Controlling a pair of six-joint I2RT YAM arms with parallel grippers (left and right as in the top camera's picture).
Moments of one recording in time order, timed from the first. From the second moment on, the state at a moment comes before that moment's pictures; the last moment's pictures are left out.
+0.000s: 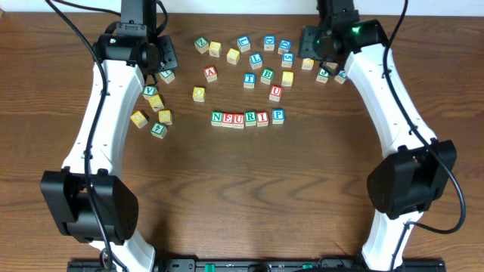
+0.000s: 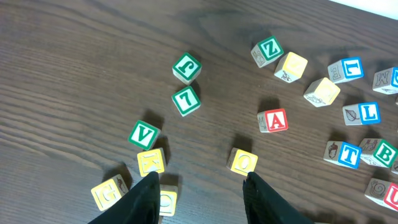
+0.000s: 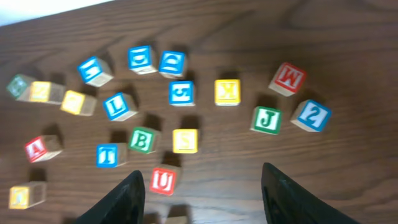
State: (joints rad) left arm -0.09 1.83 1.74 -0.90 -0.09 -0.33; right arm 0.25 2.04 1.98 -0.91 0.06 0.38
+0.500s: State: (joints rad) left arm -0.09 1.86 1.74 -0.86 -0.11 -0.33; right arm 0.19 2.07 1.98 -0.90 0.03 0.39
